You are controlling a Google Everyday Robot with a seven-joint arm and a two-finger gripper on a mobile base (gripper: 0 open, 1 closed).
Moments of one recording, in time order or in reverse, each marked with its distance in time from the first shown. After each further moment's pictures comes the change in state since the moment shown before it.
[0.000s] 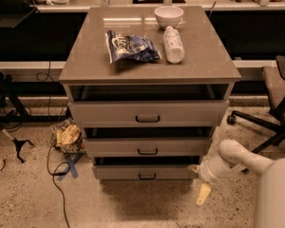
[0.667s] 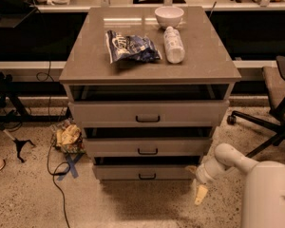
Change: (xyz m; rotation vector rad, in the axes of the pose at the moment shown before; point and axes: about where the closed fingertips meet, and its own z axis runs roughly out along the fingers) arm 0.031 -0.037 0.039 0.030 0.017 -0.082
